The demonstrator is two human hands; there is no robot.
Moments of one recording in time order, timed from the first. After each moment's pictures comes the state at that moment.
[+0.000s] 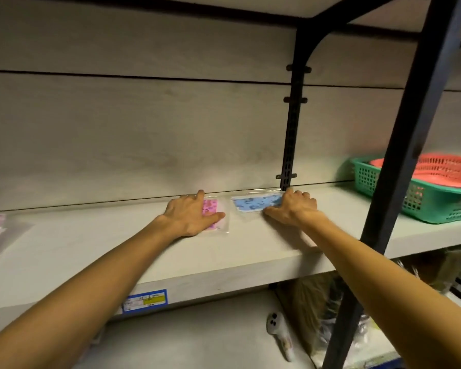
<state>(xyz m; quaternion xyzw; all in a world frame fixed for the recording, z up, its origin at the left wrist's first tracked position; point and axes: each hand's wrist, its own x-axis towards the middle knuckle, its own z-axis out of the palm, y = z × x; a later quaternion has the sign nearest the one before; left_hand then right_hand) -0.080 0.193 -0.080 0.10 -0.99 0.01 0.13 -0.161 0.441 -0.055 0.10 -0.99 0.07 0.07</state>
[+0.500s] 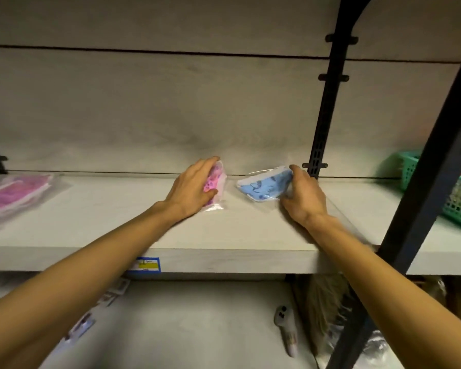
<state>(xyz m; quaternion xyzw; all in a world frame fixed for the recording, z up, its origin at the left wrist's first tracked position) -0.054 0.200 -0.082 0.07 -0.94 -0.11 0.31 -0.188 0.438 -0.087 0.27 -0.90 0.29 0.18</state>
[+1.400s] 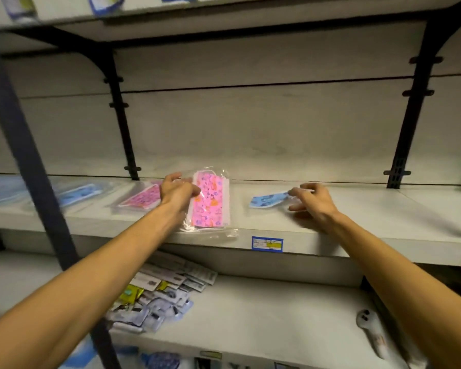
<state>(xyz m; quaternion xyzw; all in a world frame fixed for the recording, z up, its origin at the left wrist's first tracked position) 0.179 0.099 -0.038 0.34 -0.56 -0.63 0.43 -0.028 0.319 -0.072 0.22 -0.74 0.62 -0.13</state>
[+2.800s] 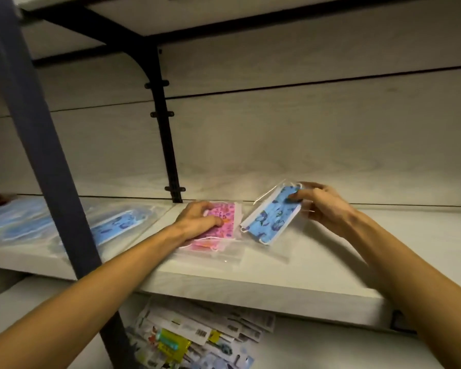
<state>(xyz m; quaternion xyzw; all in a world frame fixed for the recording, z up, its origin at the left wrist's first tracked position) 0.194 -0.124 -0.063 0.34 -0.87 -0.29 0.20 -0.020 0.090 -0.054 0.30 -0.64 0.67 -0.23</state>
